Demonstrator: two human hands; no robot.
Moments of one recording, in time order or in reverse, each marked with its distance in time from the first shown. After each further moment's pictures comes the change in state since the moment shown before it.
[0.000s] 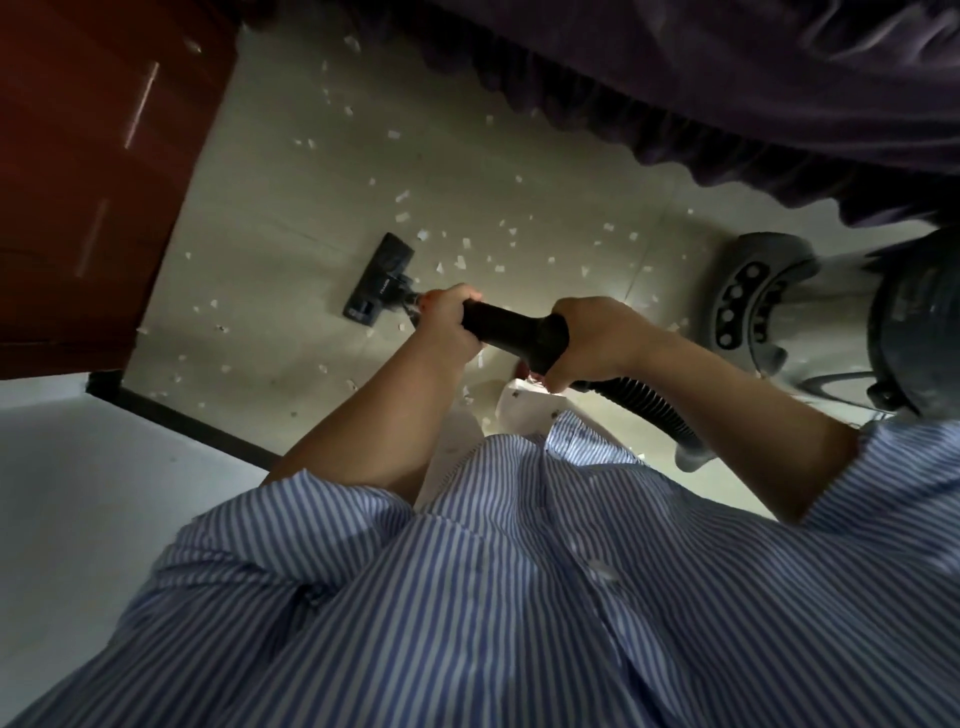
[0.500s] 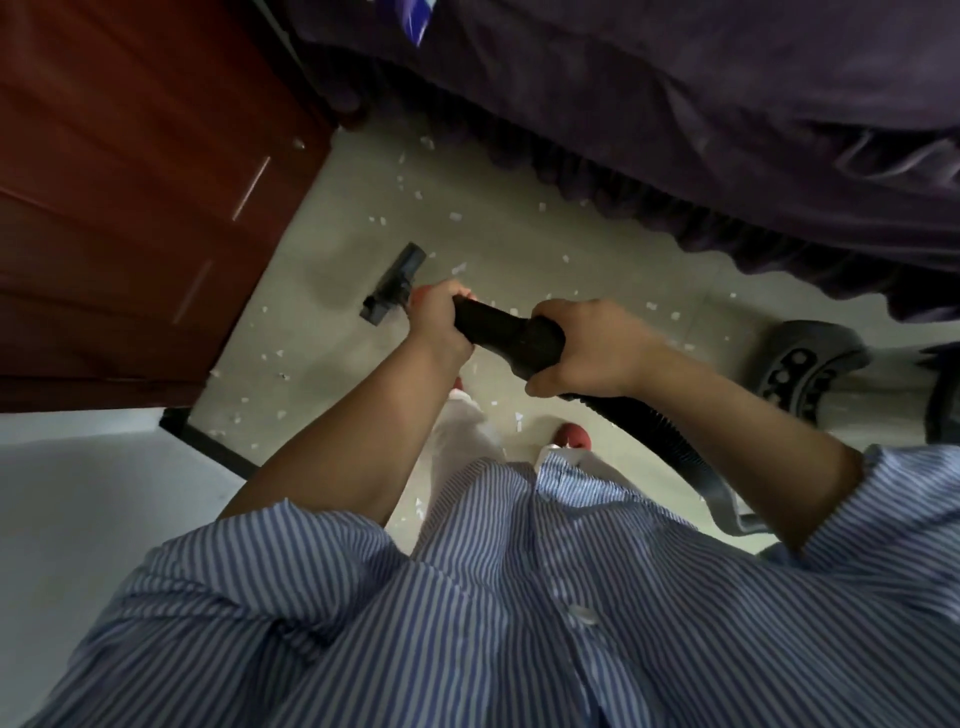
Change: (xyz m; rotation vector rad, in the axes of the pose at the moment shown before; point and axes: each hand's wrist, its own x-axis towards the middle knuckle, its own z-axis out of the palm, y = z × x) left_hand -0.029 0.098 -0.018 -0.147 -0.069 0.304; right_hand -0.003 -0.065 -0.049 0.015 0.220 -0.270
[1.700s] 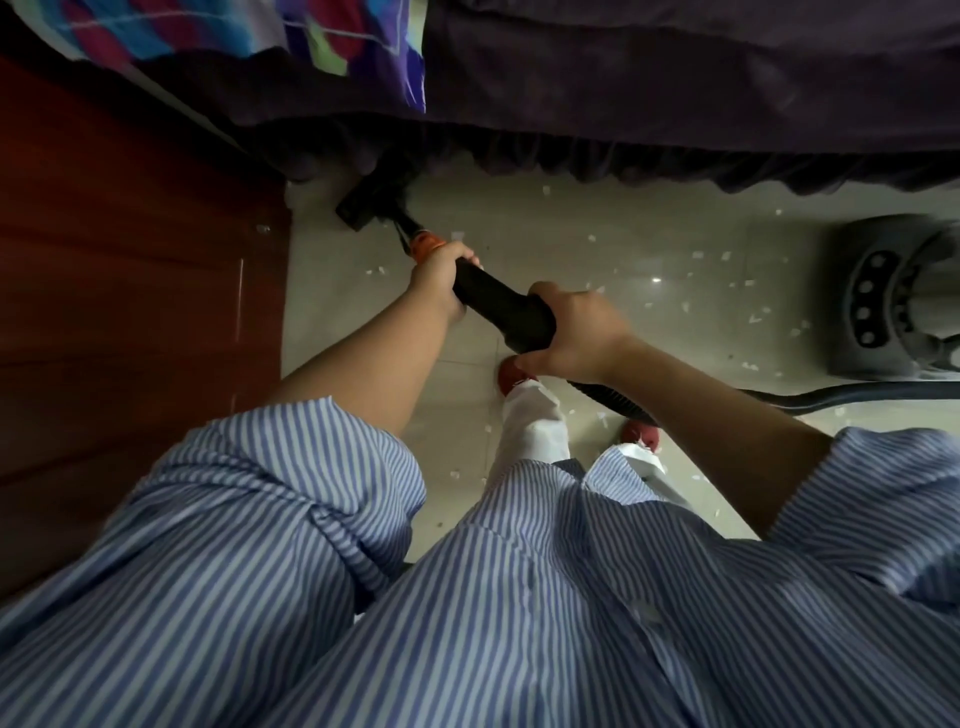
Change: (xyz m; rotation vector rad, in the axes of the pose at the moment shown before) left_hand 0.201 0.207 0.022 0.456 -0.094 -0.222; right_hand 0.259 -0.080 -0.015 0.241 0.241 0.305
